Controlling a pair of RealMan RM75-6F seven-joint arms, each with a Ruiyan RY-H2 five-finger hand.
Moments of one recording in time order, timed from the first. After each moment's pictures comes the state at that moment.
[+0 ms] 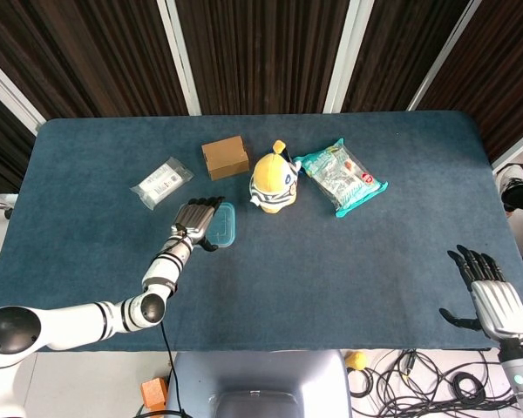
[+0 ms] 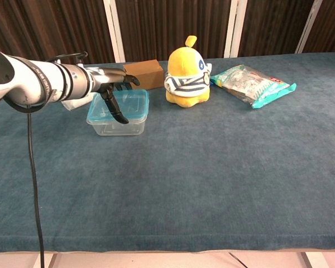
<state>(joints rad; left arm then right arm) -1.21 -1.58 -0.16 -1.29 0.28 0.75 0.59 0.14 -1.01 0.02 -1.69 -1.45 1.30 0.04</state>
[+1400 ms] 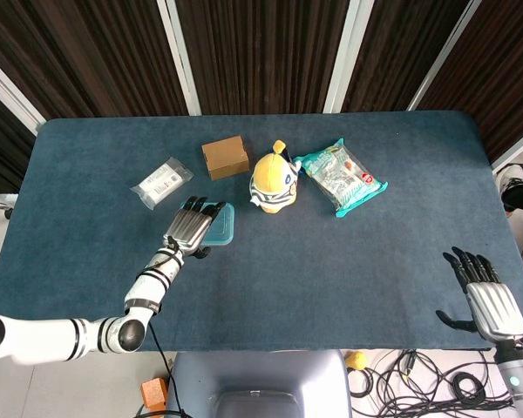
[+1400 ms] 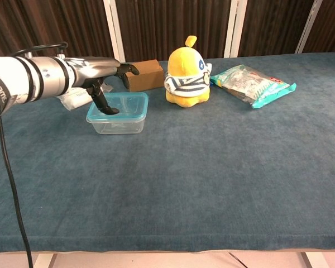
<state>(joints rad) -1.13 -1.46 -0.11 -1.57 0.55 0.95 0.58 0.14 -1.02 0.01 -1.70 -1.46 1.30 0.00</state>
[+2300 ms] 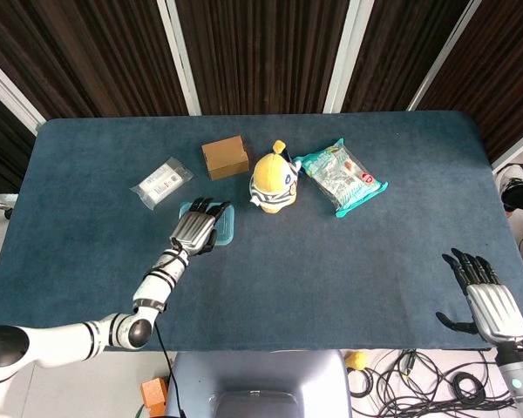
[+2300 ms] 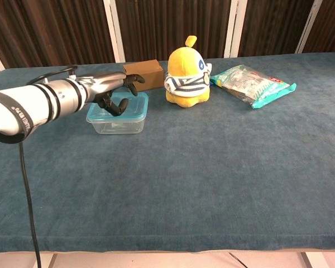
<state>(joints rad) -1.03 -1.64 -0.17 -1.28 0.75 0.85 0.38 0.14 -1.01 0.00 -1.69 -1.48 1.30 0.03</state>
